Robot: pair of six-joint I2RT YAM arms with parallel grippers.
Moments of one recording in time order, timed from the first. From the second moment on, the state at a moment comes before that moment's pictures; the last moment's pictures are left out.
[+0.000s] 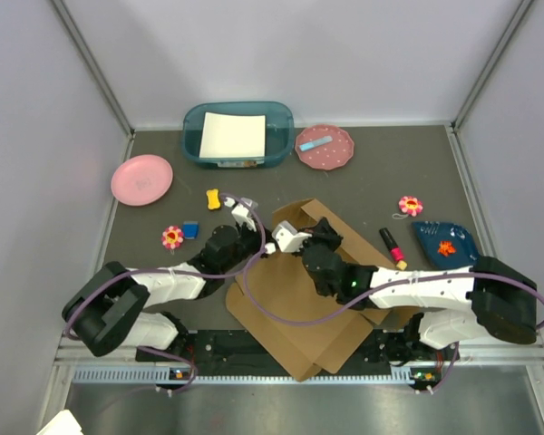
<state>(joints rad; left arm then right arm) -0.71 1.32 0.38 0.73 0.08 -0.51 1.21 1.32 0.67 0.35 1.00 -0.75</state>
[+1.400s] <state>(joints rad) -0.76 0.84 0.35 0.28 -0.05 -0.43 1.33 1.37 0.62 0.43 1.13 -0.79</state>
